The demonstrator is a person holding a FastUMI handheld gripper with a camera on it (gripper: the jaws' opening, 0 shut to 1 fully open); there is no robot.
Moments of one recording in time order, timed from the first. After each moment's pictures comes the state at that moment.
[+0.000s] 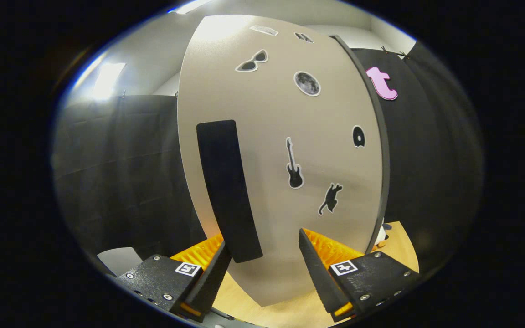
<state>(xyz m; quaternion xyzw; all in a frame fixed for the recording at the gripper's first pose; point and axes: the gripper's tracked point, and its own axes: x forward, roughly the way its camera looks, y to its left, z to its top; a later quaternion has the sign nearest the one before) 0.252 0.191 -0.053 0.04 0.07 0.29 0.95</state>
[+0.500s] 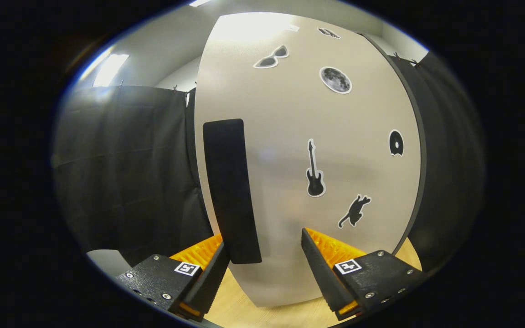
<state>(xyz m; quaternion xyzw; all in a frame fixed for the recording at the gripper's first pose) 0.294 0.270 -0.048 0.01 0.04 0.26 0.96</state>
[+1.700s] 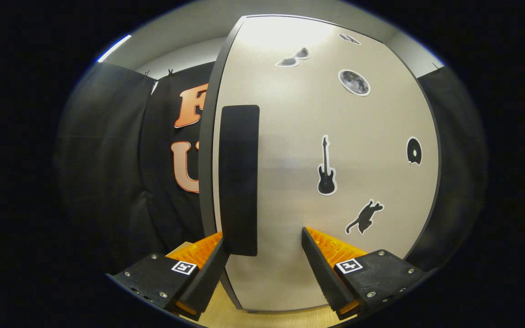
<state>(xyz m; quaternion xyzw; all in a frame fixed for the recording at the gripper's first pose) 0.335 0.287 -0.060 -0.02 0.00 0.10 0.99</state>
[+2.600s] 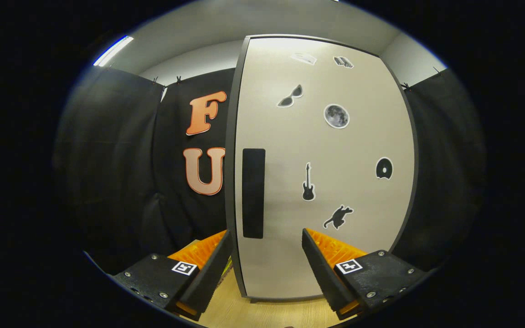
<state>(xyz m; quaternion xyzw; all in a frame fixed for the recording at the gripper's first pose) 0.249 0.261 -0.030 -0.03 0.00 0.12 0.99</state>
